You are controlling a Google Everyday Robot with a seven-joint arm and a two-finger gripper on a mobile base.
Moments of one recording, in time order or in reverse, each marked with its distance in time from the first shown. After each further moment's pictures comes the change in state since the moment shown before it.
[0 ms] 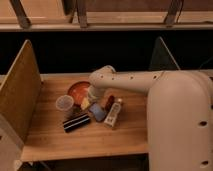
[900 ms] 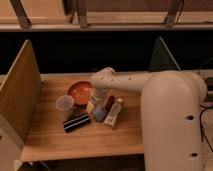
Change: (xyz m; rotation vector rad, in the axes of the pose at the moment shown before) arm 0.025 -0.026 0.024 0.018 0.061 -0.009
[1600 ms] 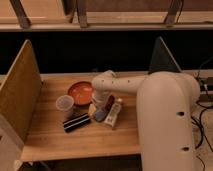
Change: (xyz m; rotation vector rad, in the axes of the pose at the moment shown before) arm 0.003 0.003 0.026 -0.014 0.045 -0.027
